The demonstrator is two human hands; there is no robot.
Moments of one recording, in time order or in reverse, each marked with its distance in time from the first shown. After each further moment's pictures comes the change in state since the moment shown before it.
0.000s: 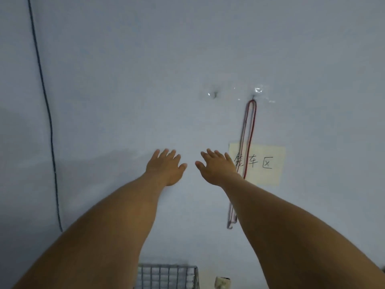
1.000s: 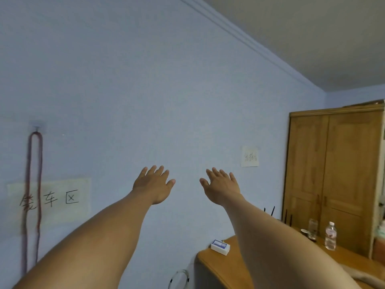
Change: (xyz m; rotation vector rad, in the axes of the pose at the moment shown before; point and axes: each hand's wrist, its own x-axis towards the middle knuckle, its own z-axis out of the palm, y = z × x) left_hand -0.038 0.605 -0.153 -0.238 0.120 0.546; right_hand -0.369 0.512 -0.221 -0.200 0.132 0.710
